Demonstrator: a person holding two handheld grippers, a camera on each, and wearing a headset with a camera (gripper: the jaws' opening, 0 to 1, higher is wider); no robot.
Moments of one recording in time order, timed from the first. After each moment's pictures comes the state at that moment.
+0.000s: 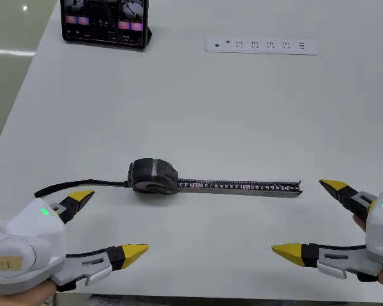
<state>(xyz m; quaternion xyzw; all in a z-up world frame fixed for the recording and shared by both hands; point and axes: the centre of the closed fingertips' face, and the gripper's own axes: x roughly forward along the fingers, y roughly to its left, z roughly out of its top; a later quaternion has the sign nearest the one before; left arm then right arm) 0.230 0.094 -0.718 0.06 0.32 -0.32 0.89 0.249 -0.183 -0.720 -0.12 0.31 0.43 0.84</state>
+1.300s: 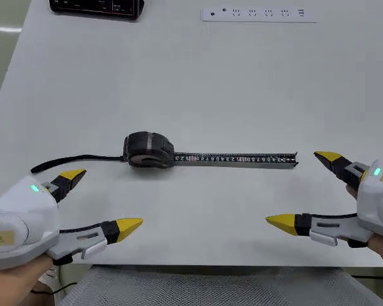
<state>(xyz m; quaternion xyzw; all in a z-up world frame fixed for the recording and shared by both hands) 0.224 0.098 -0.716 0.06 0.33 -0.31 0.89 0.246 -0.180 -0.720 -0.12 0.30 0.43 0.84</state>
